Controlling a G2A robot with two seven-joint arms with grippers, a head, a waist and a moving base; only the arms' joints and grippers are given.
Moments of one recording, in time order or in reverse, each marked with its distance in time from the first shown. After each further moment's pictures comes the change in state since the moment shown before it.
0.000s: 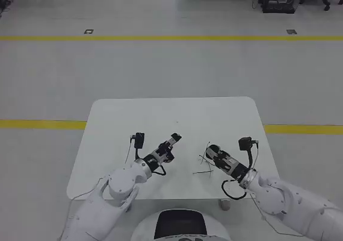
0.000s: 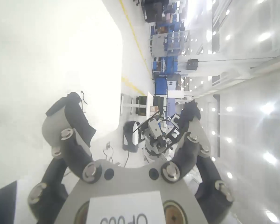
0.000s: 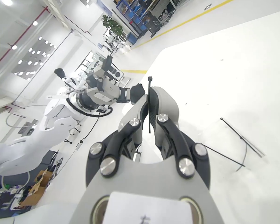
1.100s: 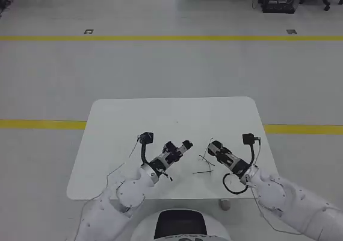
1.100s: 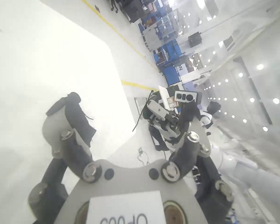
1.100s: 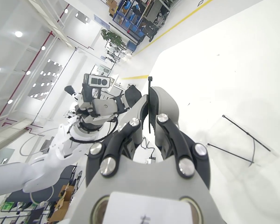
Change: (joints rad) left arm 0.009 0.012 0.095 0.011 0.450 -0.291 0.179; right arm -0.080 -0.034 0.144 0.013 0.163 0.000 0.146
